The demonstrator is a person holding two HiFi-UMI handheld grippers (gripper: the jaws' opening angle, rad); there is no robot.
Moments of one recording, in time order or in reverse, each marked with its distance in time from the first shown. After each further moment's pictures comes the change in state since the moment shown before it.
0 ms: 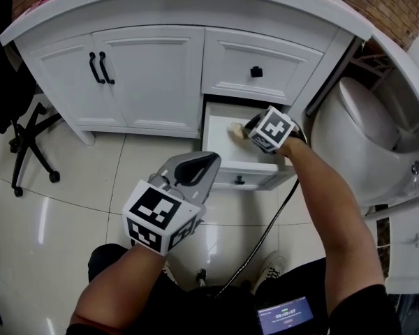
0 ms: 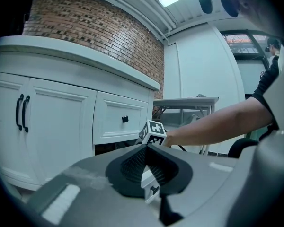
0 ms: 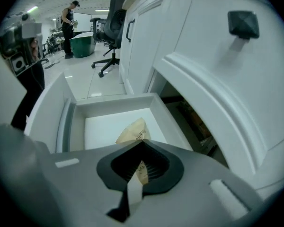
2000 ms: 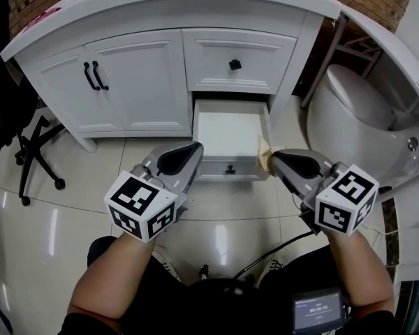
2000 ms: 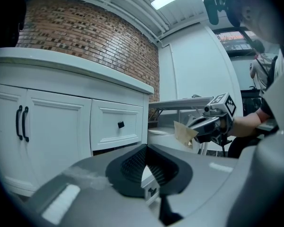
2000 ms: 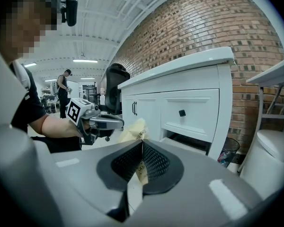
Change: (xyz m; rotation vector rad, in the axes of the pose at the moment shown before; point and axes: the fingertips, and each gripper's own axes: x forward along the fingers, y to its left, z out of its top) left arm -0.011 -0.017 0.011 0.065 -0.033 -0.012; right arm -0.258 0.135 -0.007 0.414 -0.696 -0.037
